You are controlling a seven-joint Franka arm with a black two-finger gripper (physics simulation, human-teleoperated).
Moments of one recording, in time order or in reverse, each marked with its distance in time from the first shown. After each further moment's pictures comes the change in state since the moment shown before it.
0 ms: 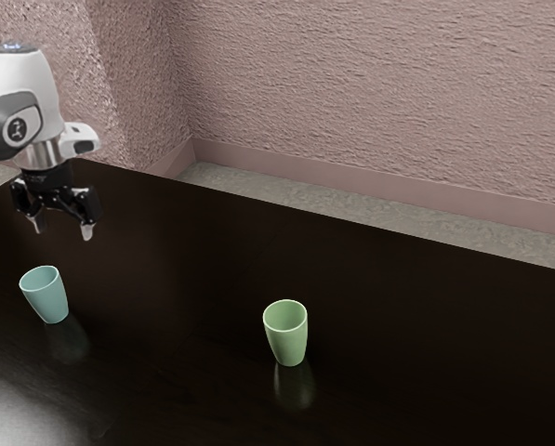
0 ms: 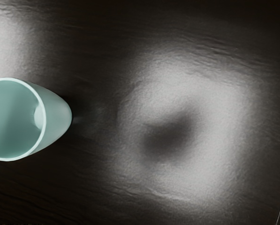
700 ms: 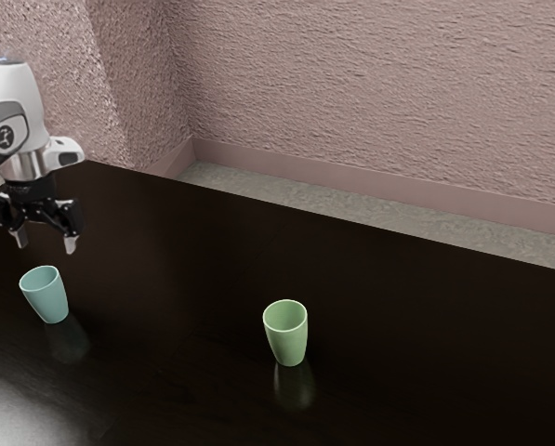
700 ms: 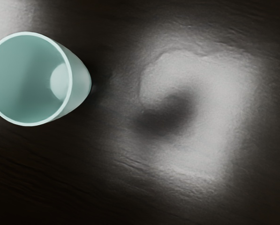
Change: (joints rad) arm 0.006 0.019 0.057 -0.018 0.001 -0.030 0.012
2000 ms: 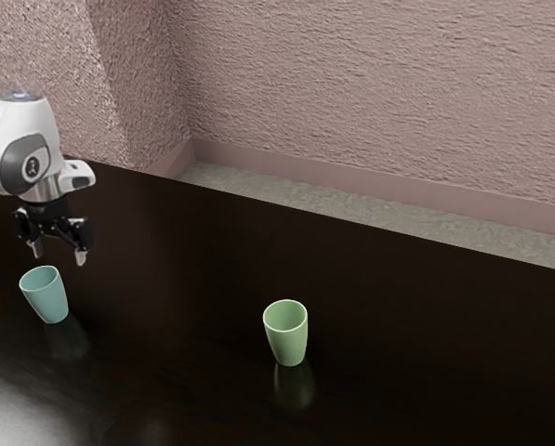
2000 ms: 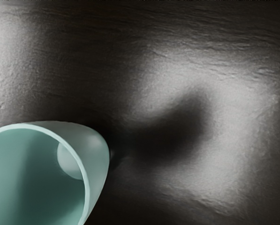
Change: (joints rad) arm 0.001 0.237 0.074 0.047 -0.024 0.223 0.133
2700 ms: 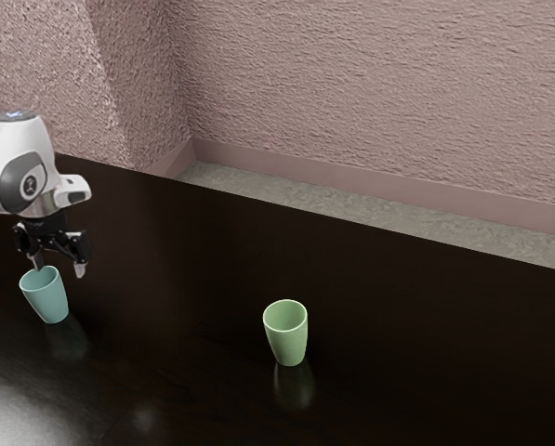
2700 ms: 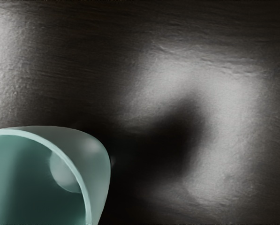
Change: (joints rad) arm 0.025 0.013 0.007 -0.064 -0.029 0.101 0.048
